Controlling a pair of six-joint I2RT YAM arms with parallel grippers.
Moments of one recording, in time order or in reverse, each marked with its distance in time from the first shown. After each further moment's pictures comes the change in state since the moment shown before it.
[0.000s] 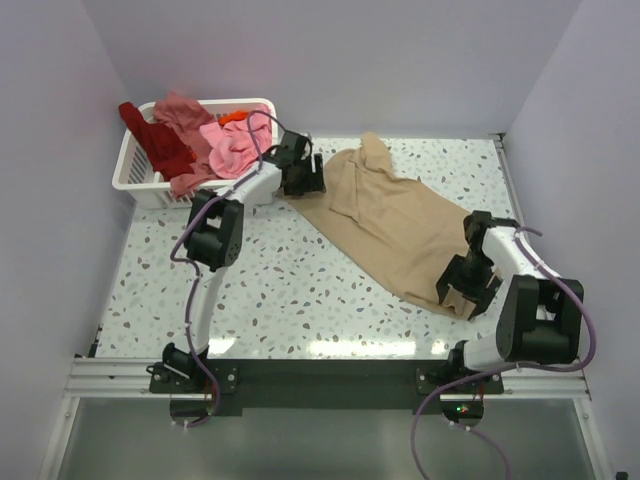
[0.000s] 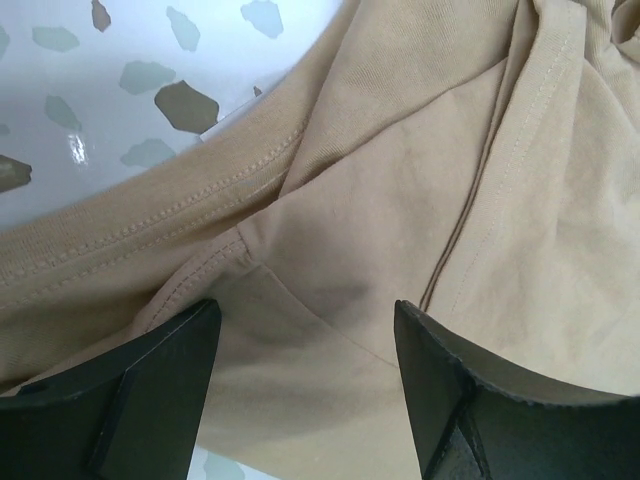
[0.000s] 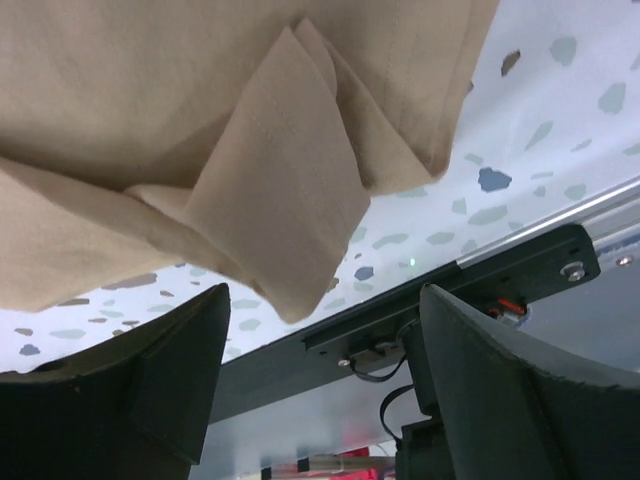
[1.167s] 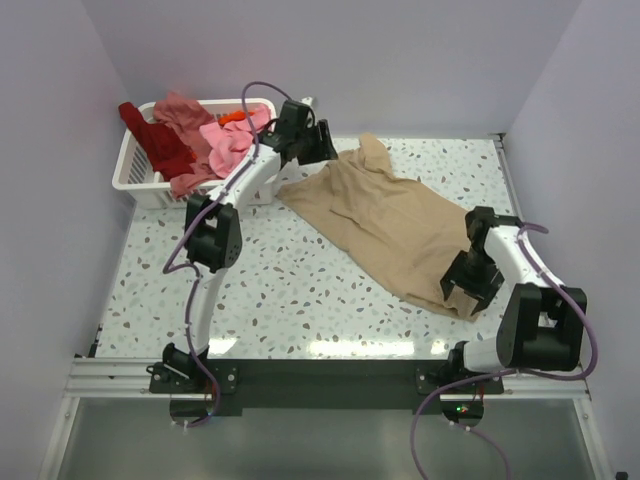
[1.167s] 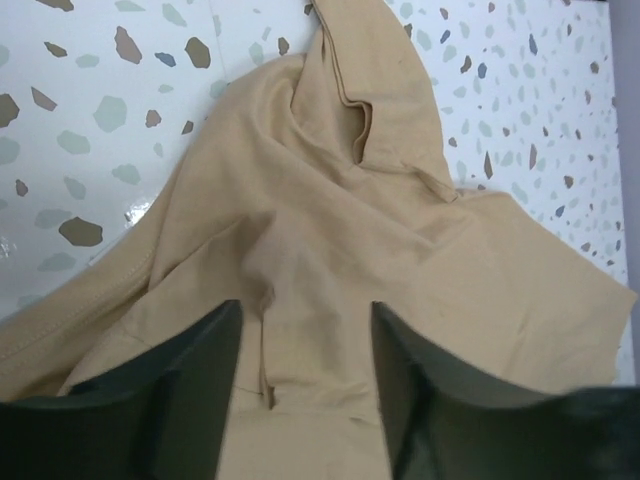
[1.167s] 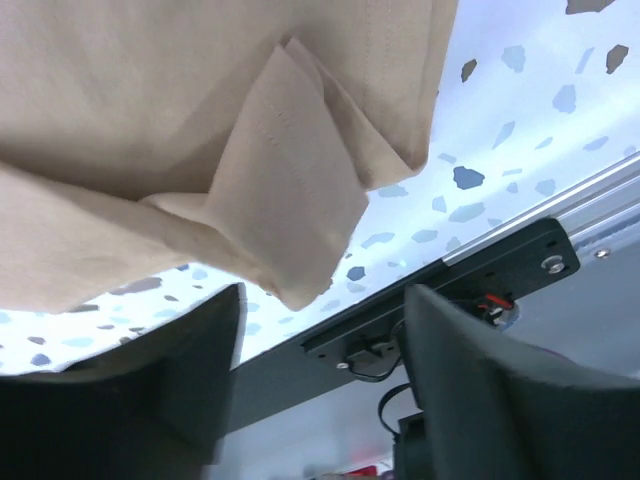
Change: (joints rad) left arm -0.012 -0.018 0.268 -0.042 0.090 -0.059; right arm 0.013 -0.027 0.034 -0.026 0.055 0.045
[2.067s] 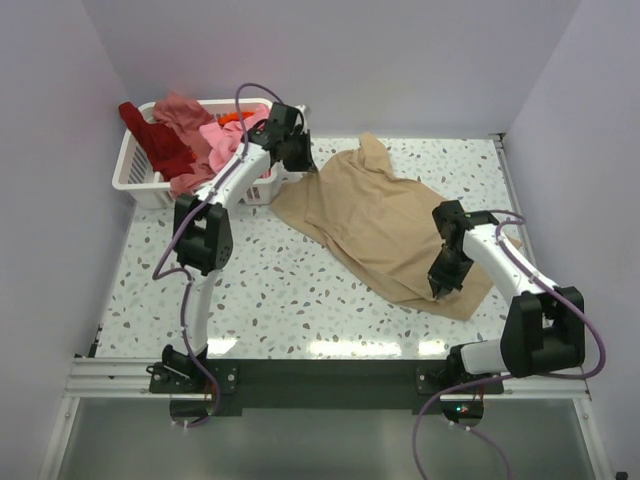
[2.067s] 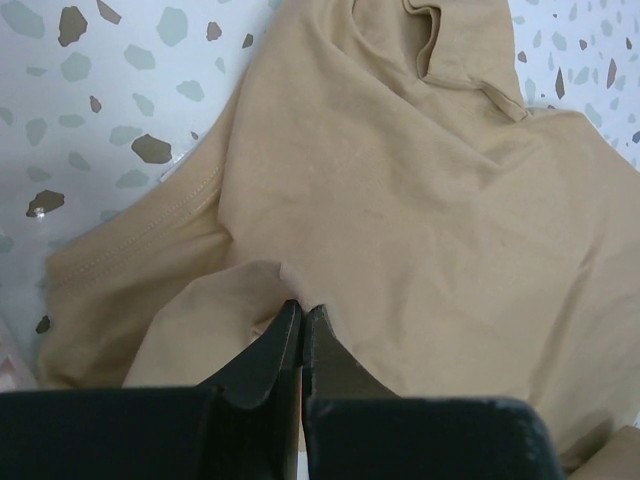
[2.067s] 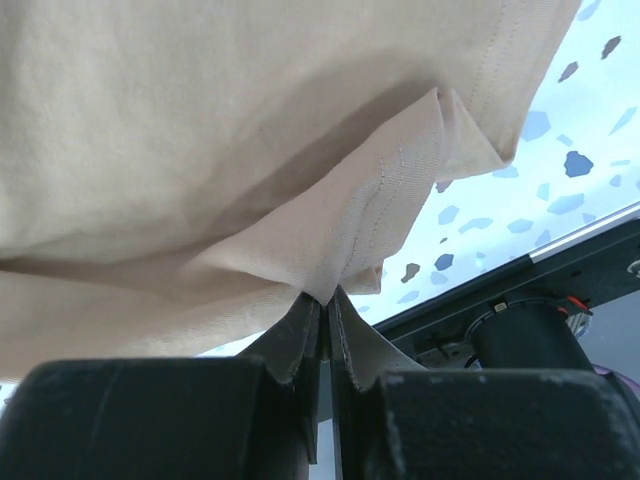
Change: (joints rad) left arm 0.038 -0.086 -0.097 -0.135 0.026 0.132; right arm 0.267 -0.011 0.049 0.030 -0.005 0.200
